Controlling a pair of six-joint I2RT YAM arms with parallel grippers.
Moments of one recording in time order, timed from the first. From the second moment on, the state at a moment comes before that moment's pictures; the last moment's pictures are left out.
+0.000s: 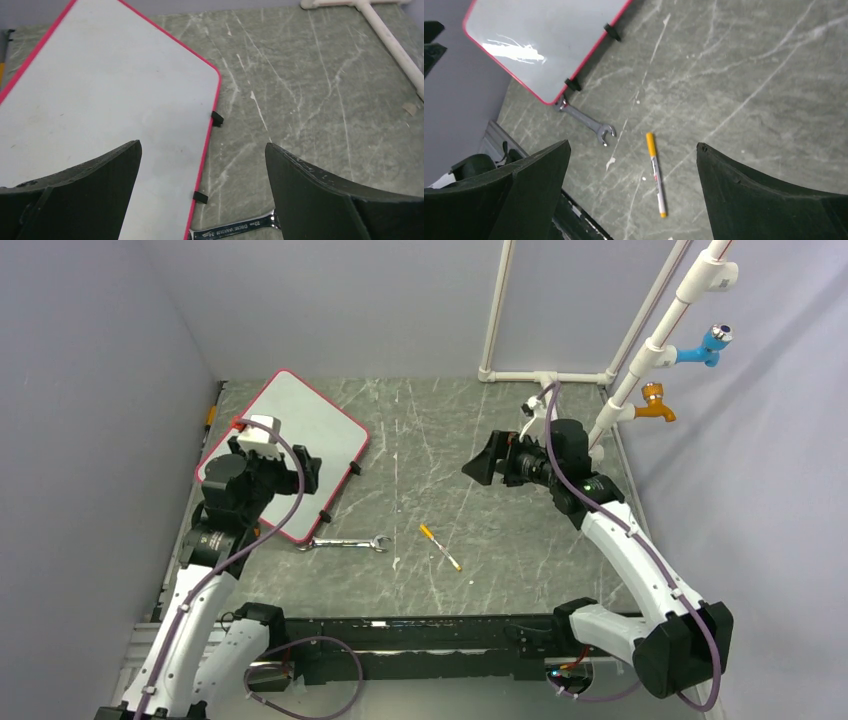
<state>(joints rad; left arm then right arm) -0.16 0.72 0.79 -0.27 0.06 -0.11 0.30 1.09 0.94 -0.28 -0.44 0.43</state>
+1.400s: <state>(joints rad) -0.87 1.27 0.86 -0.34 0.36 0.79 0.36 0.95 0.82 -0.61 -0.29 0.40</state>
